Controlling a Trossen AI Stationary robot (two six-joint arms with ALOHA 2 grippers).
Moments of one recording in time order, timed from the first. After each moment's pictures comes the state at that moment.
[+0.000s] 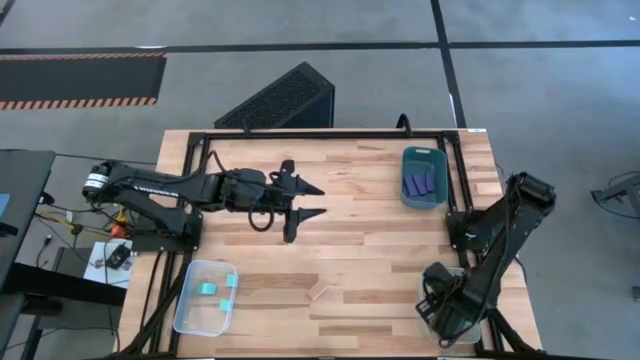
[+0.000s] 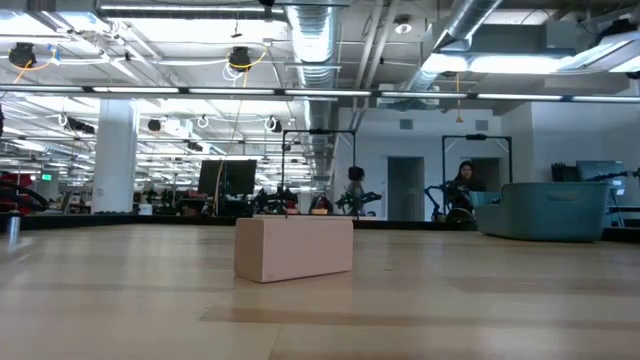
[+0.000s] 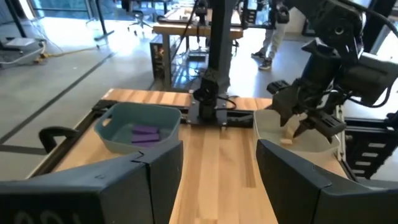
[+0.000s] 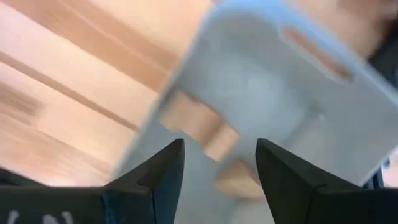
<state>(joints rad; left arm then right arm) -0.11 1.33 1.17 -0.07 -0.17 -0.08 0.98 1.59 1.14 -1.20 -0.02 1.98</state>
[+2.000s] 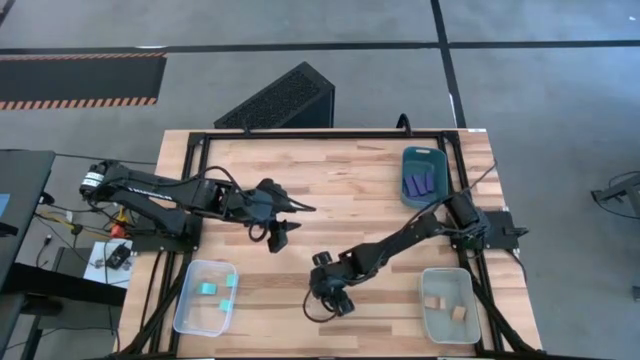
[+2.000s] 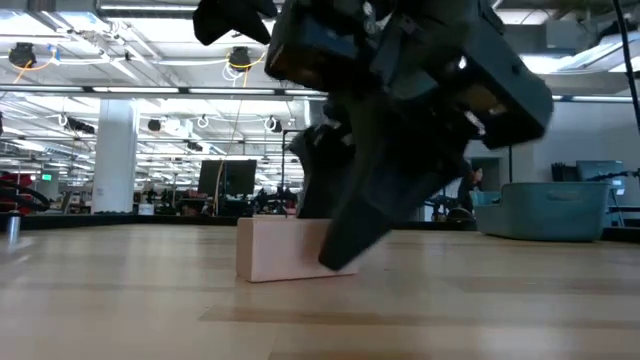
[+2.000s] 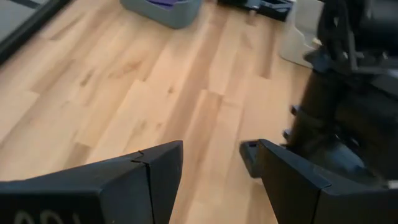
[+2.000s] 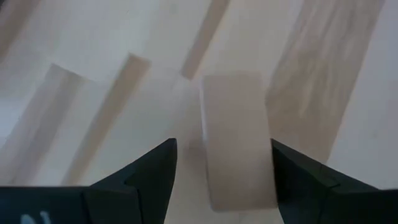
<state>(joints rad) -0.18 1.30 1.17 -0.58 -0.24 -0.43 0.35 2.11 1.40 -0.26 -0.07 -0.03</state>
